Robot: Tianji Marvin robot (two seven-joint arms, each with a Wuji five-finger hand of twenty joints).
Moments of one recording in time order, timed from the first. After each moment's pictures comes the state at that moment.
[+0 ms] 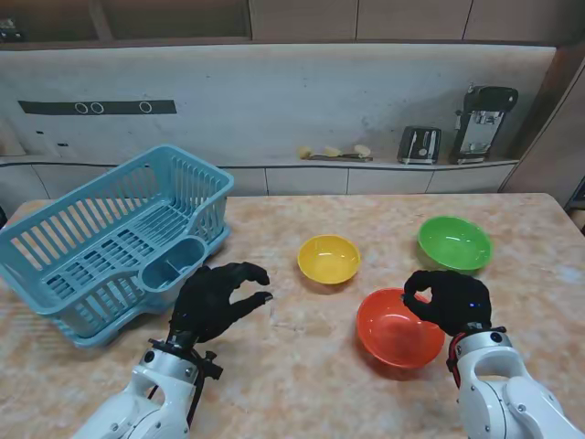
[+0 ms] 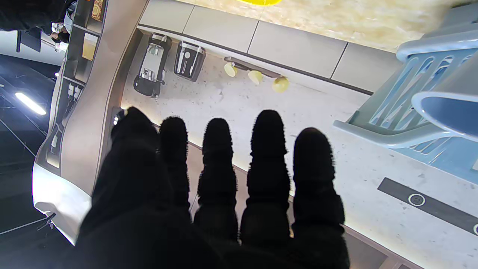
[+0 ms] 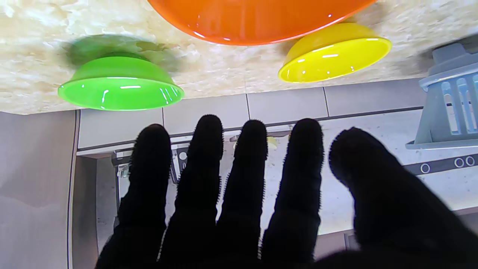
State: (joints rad) left arm 1.89 -1.12 -1.20 -2.02 0.93 0.05 0.36; right arm -1.90 -1.09 1.43 -1.95 -1.06 0.26 -0.08; left_hand 1.01 -0.19 -0.04 -0.10 0.58 -0.13 0.77 0.65 0.81 0.00 0.45 0.62 0.77 0.15 0.57 0.77 0.44 0.20 1.26 0.57; right_hand 0.41 -0.41 0.69 -0.02 0.70 -0.45 0.80 0.54 0.93 -0.23 0.36 0.53 0.85 -0.14 0.44 0.45 0.58 0.01 1.07 0.42
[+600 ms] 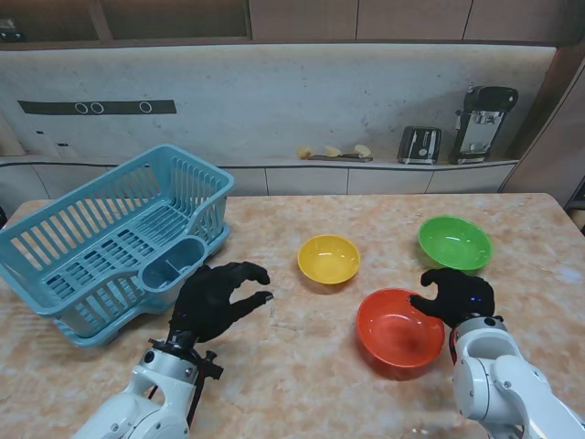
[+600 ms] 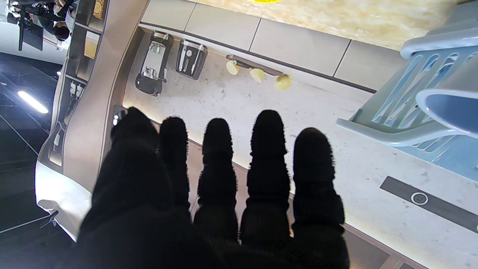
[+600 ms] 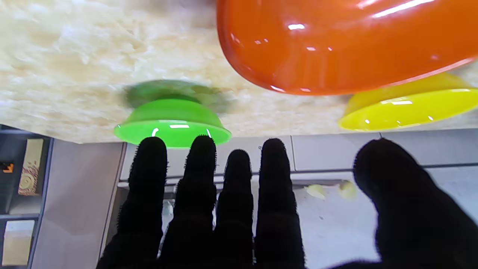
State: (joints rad) left arm 1.89 -1.12 -1.20 -2.02 0.93 0.04 0.36; right arm -1.78 -1.07 1.37 -1.84 -1.12 0.41 0.10; left_hand 1.01 -0.19 -0.04 -0.10 0.58 -0.13 0.77 0.65 0.81 0.00 0.45 0.62 0.77 0.15 0.57 0.77 0.44 0.20 1.26 0.57; right_hand 0.26 -0.38 0.68 -0.01 0.55 -0.15 0.41 0.60 0.62 -0.13 0.26 0.49 0.69 -0.11 0.31 0.37 0.43 0.04 0.93 0.41
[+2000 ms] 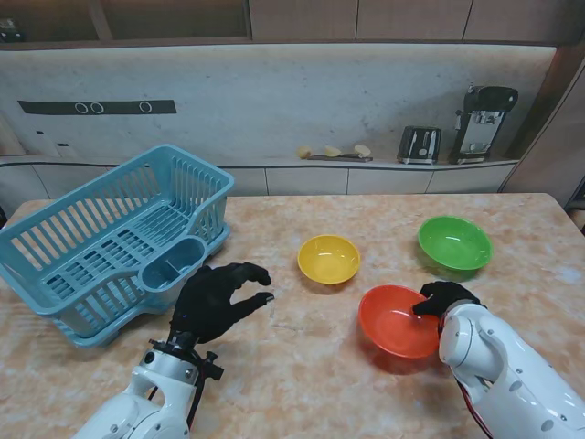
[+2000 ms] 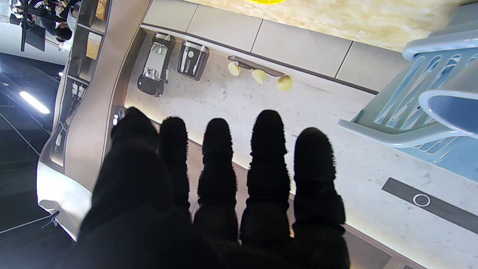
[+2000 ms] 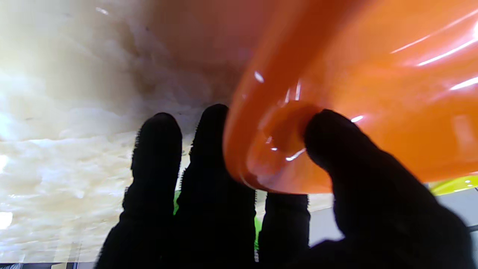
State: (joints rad) left arm 1.89 -1.12 -1.20 -2.03 0.93 0.04 0.36; right arm -1.48 -1.05 1.20 -1.50 -0.77 0.56 0.22; left_hand 1.01 -0.19 -0.04 -0.10 0.58 -0.13 0.77 0.65 0.81 0.00 0.45 0.62 0.77 0.15 0.57 0.77 0.44 0.21 1.25 0.57; right_hand 0.57 -0.52 0.71 -0.01 0.69 -0.30 0.84 0.59 0.85 -0.14 0.60 0.80 0.95 -0.20 0.84 0.61 0.83 -0.08 1.22 0.36
